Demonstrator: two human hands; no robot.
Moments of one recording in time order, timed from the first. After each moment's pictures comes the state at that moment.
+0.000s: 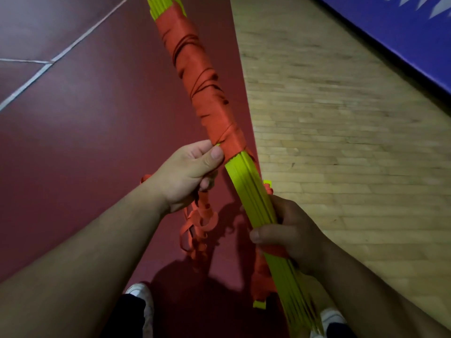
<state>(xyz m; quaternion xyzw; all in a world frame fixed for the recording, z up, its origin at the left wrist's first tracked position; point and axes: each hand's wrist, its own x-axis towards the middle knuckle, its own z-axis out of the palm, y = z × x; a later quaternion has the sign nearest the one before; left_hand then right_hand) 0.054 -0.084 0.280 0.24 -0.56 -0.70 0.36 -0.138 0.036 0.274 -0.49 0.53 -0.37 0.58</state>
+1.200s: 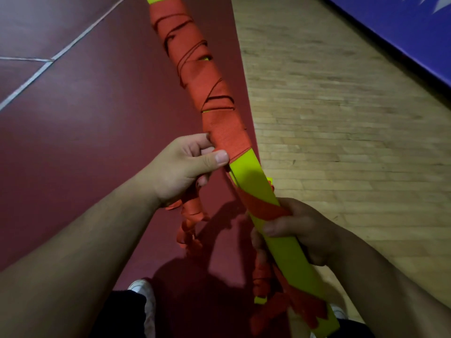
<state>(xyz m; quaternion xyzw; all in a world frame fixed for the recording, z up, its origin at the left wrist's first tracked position) 0.064 -0.080 0.296 0.25 -0.64 -0.63 0.35 -0.154 0.036 0.278 -0.38 0.47 -0.33 0.73</state>
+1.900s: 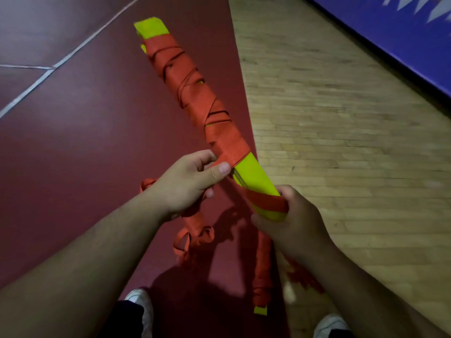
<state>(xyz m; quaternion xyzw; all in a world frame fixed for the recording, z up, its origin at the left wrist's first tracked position) 0.051 -0.071 0.296 0.38 -0.62 -0.61 0.31 -0.142 0.029 0.266 -0.54 0.75 -0.31 0.24</state>
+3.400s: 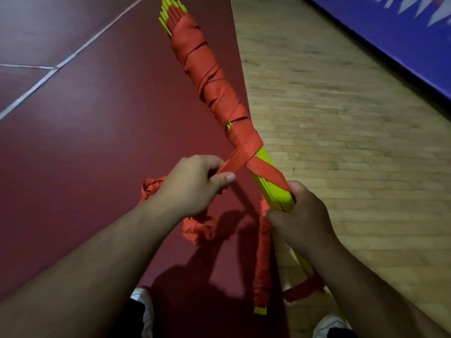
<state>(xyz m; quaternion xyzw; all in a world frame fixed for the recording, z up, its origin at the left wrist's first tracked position) 0.053 -0.077 0.289 0.46 -0.81 -0.27 0.25 -0.144 0.024 0.277 -0.49 0.78 -0.31 0.23</state>
